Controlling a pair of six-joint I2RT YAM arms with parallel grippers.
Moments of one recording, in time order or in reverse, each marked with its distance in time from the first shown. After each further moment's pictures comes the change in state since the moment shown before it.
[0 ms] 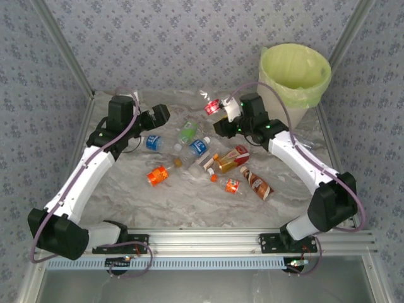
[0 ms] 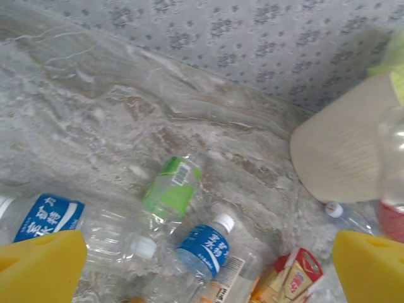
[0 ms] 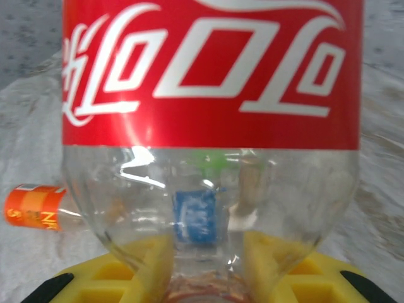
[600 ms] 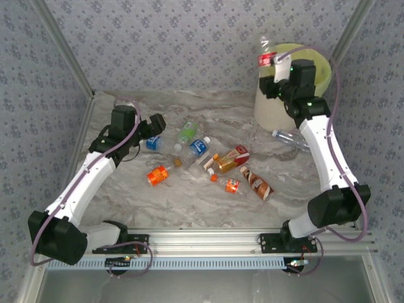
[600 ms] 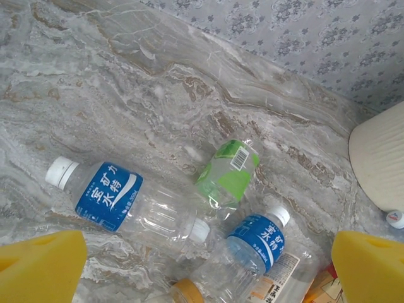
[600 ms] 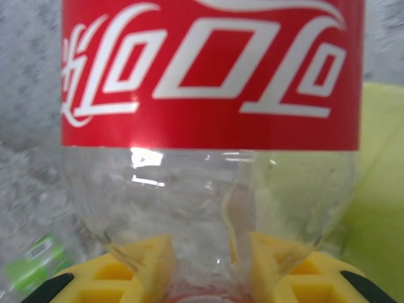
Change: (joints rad) left arm 0.002 -0.039 -0.114 -0.014 -0.114 -0.011; right arm -0.346 0.027 0.352 -0.072 0.164 -0.011
